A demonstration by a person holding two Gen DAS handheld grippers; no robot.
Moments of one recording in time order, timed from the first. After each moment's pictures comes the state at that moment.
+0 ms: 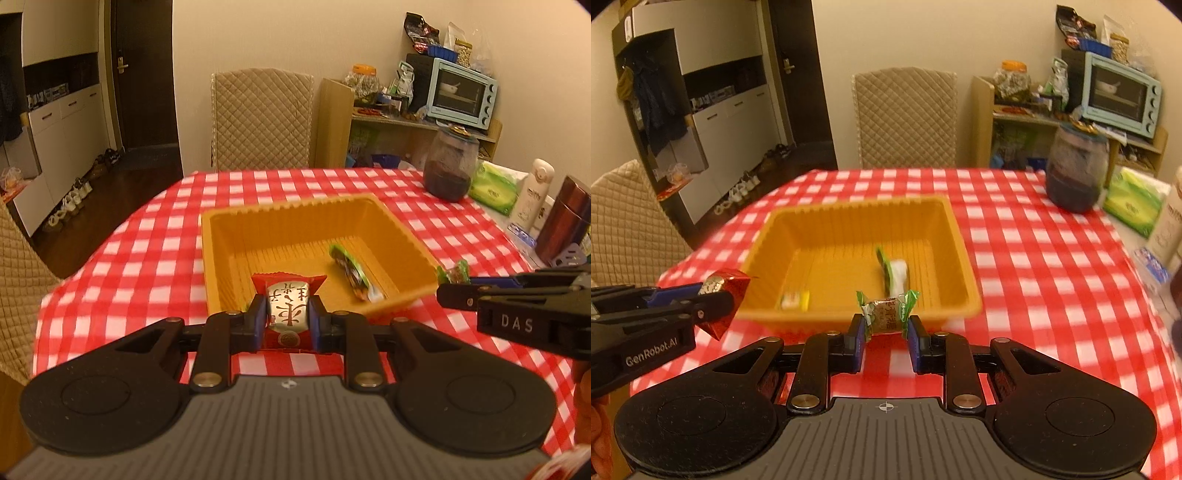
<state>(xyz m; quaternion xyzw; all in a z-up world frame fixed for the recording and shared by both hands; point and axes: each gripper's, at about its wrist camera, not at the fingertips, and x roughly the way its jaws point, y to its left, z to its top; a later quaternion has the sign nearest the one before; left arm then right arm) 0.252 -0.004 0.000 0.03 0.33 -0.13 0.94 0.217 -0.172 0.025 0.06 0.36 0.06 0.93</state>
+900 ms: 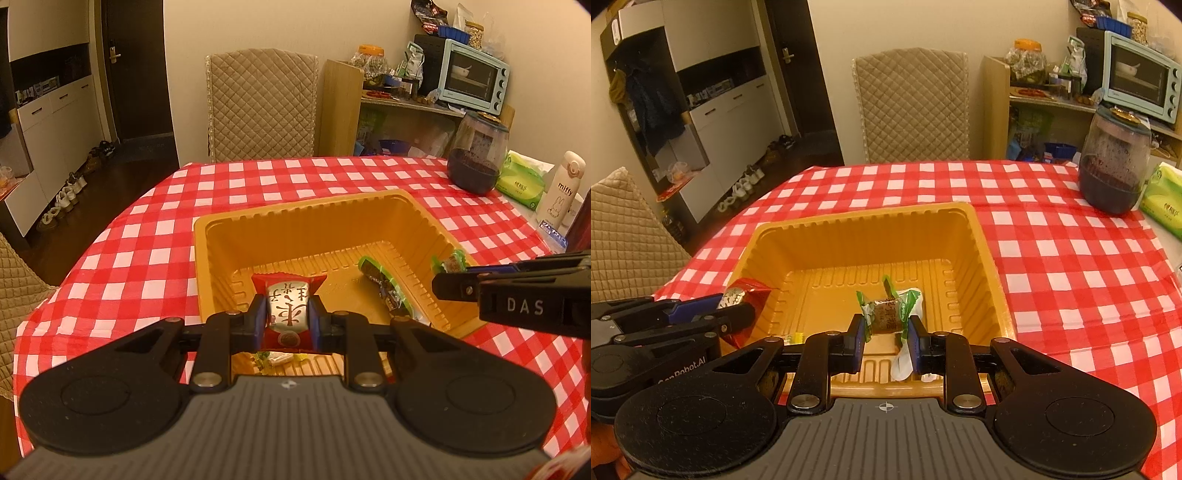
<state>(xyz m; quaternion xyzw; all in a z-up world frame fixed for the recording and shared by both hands) 0.333 -0.007 -0.038 0.04 0.35 -0.13 0.93 0.303 -0.171 -0.004 0.09 0.39 0.08 0.91</state>
